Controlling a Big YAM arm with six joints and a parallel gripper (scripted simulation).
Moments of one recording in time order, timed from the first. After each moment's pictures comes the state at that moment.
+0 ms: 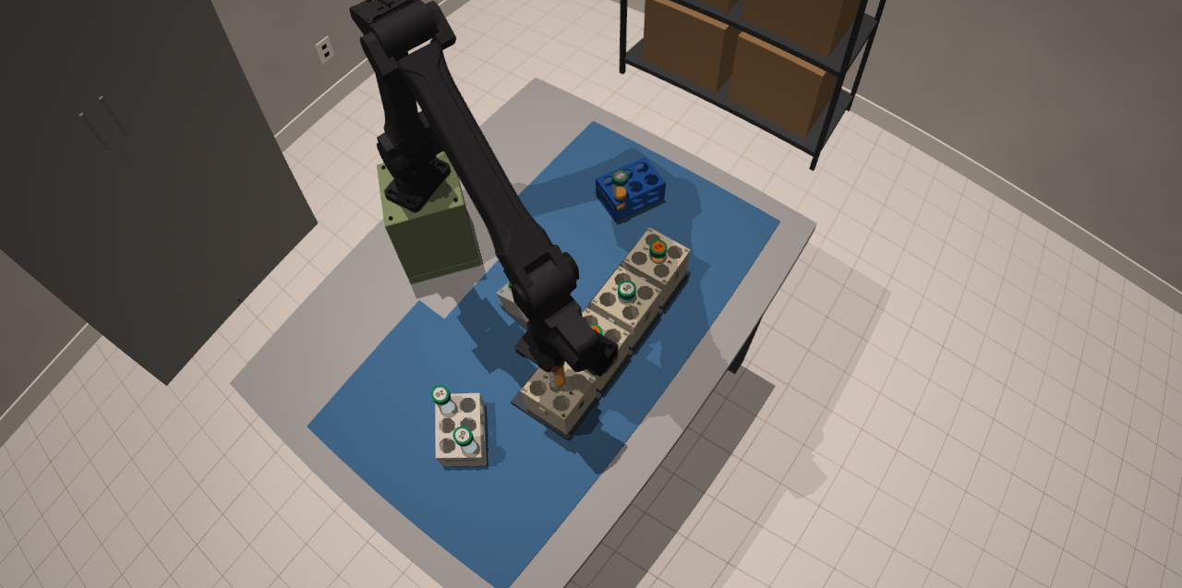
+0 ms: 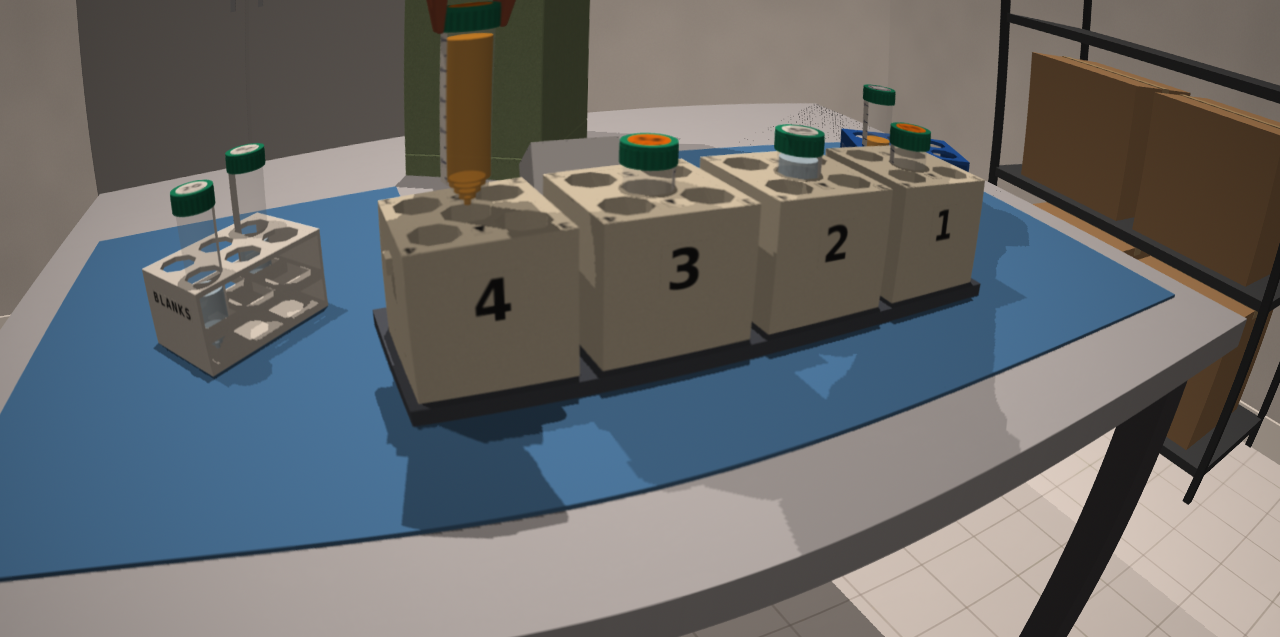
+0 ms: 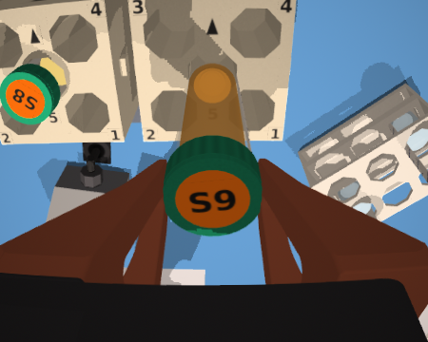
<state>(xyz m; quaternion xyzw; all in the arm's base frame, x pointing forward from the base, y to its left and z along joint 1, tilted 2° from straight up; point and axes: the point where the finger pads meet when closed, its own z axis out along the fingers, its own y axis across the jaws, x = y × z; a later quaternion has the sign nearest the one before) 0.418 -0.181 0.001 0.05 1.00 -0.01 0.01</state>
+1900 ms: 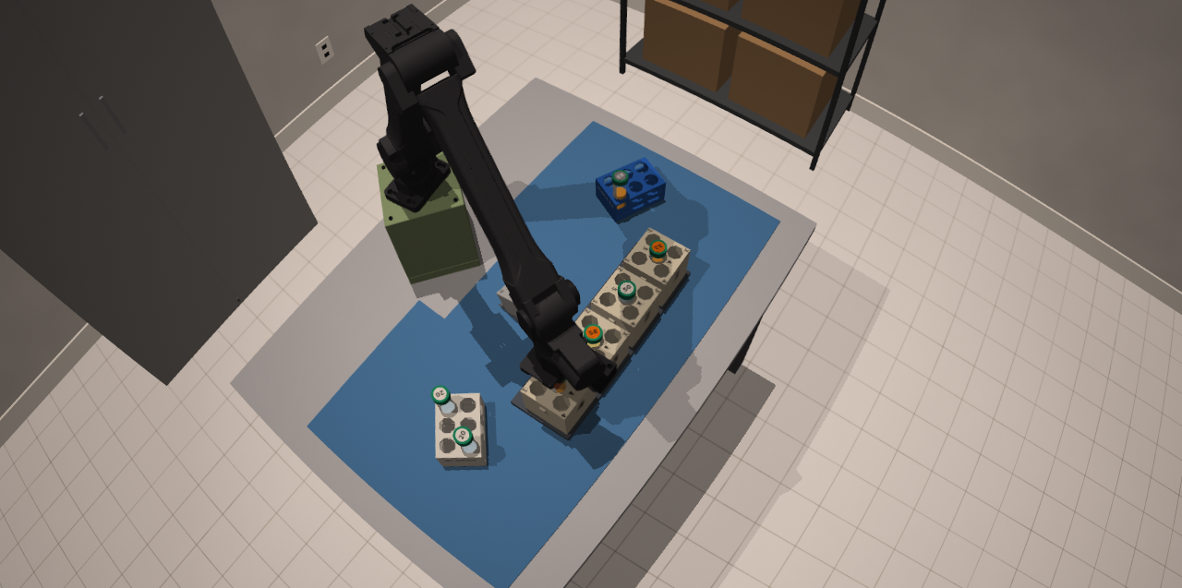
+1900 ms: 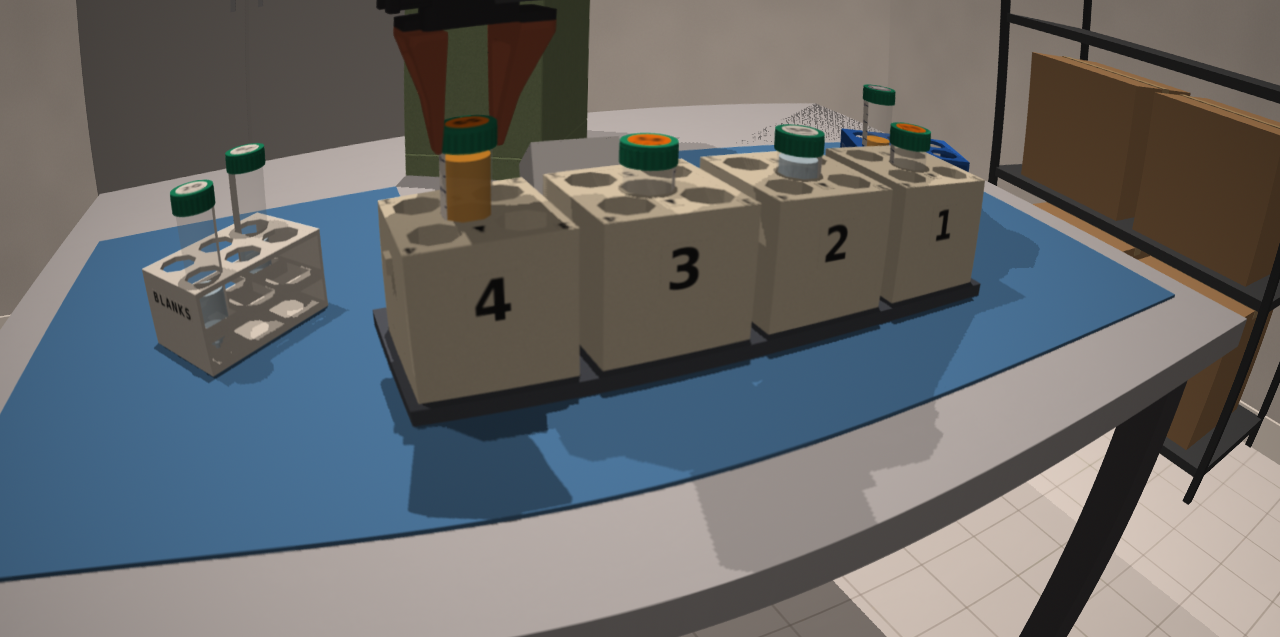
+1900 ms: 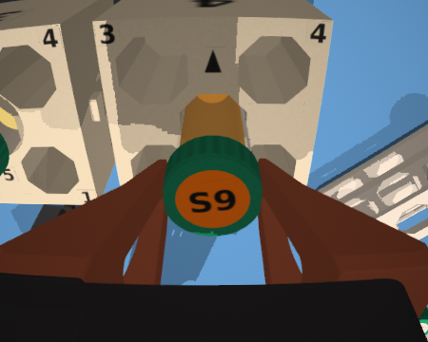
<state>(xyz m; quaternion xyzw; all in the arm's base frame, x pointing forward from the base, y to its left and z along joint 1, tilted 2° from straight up) 0.418 -0.182 -0.068 0.05 1.00 -0.01 0.01</state>
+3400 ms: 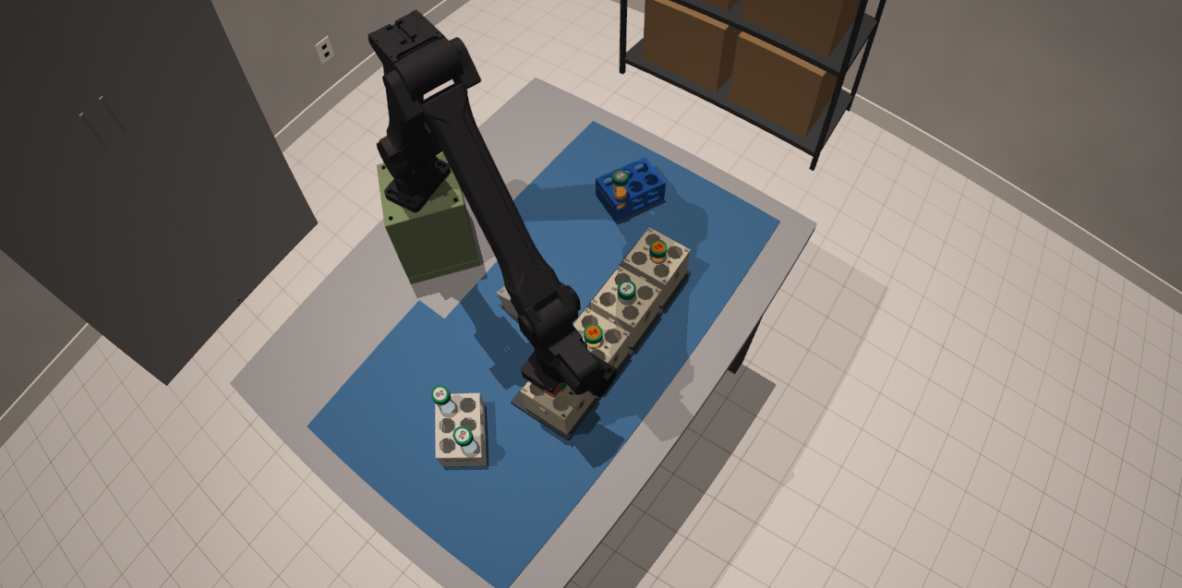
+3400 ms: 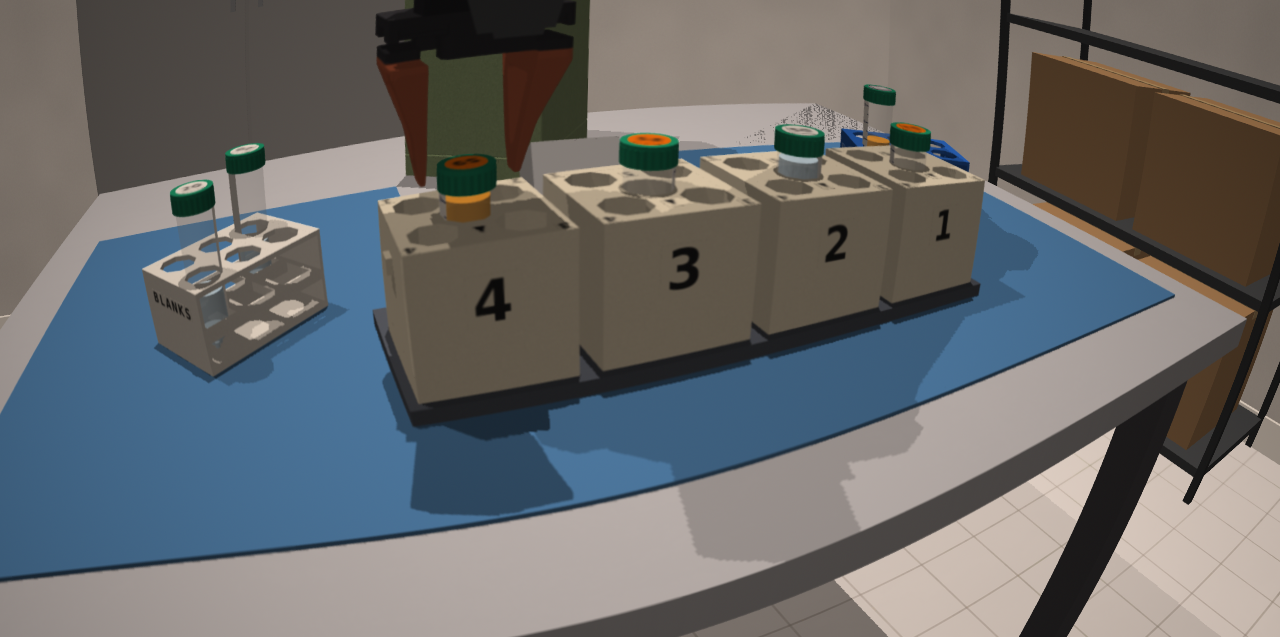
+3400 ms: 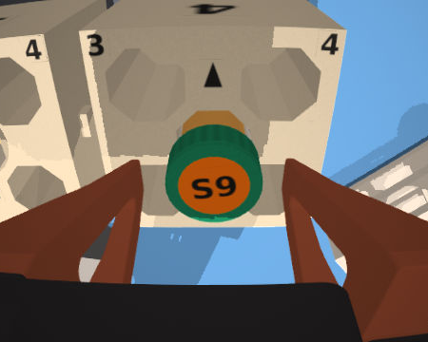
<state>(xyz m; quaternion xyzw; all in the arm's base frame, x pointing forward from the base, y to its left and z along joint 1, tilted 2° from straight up) 0.418 -0.183 -0.085 0.05 1.00 -0.01 0.01</state>
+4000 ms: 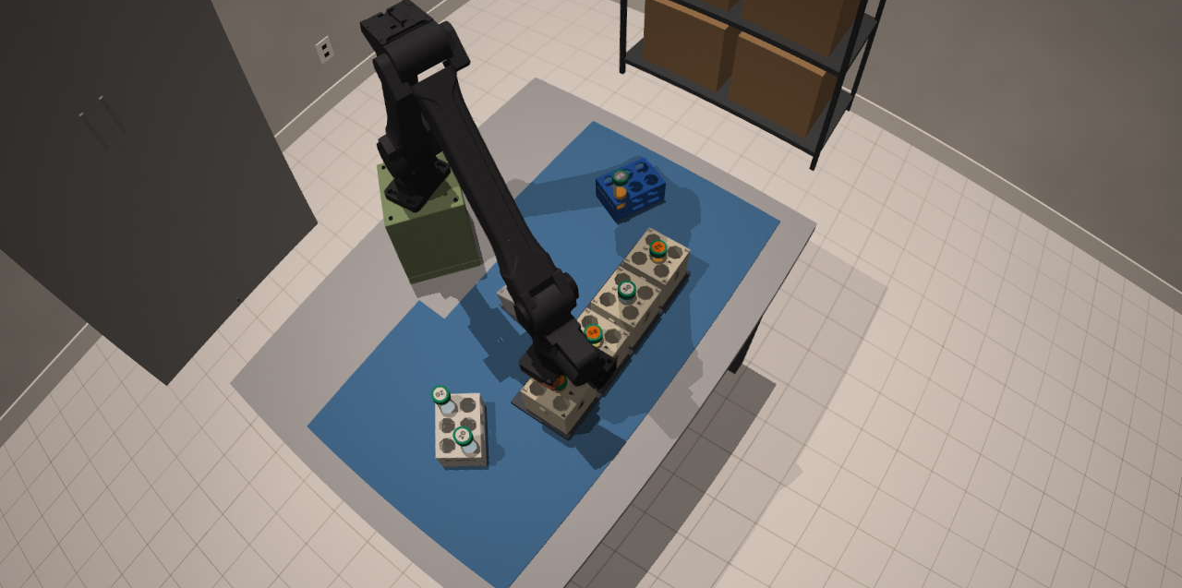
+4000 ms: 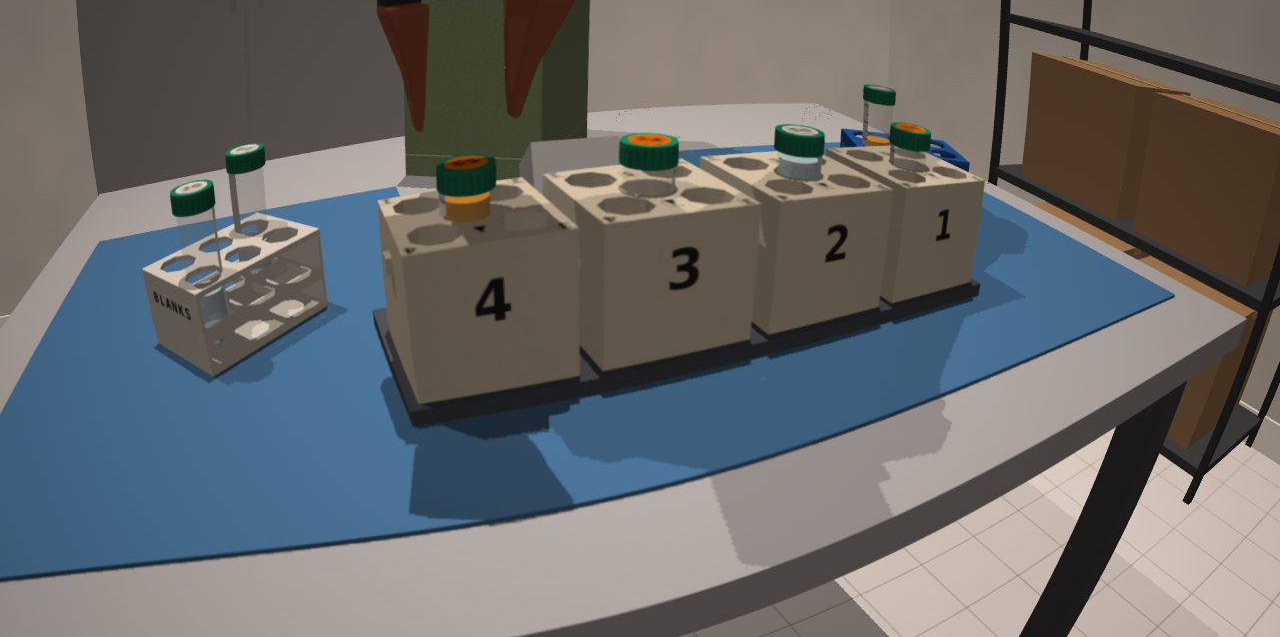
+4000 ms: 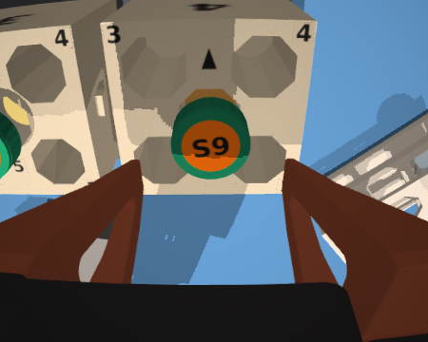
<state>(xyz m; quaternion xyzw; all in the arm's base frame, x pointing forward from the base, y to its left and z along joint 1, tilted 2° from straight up) 0.420 -0.184 -0.053 0.05 1.00 -0.01 0.02</state>
